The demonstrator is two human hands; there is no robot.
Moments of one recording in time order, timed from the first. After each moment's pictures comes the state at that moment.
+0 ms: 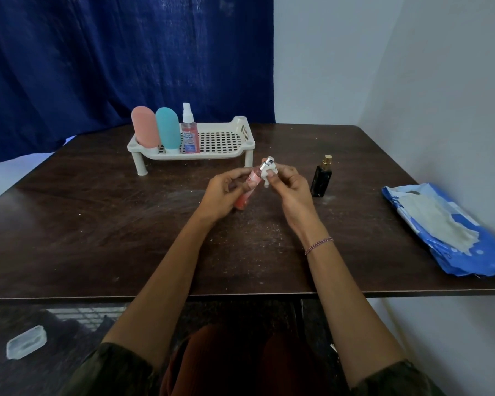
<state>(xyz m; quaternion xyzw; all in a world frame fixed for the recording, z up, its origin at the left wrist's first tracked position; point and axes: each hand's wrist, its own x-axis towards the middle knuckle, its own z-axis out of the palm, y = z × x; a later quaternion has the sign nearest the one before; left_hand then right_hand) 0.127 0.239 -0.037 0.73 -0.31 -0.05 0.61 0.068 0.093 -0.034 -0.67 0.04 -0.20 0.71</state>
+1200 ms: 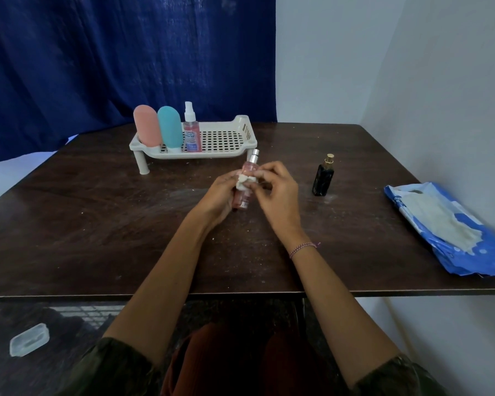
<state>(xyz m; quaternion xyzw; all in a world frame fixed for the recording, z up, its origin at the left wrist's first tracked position) 0.130 0.234 -0.037 0.55 -0.19 -0.23 0.78 0.070 0.123 -0.038 -0.83 -0.04 -0.39 0.39</state>
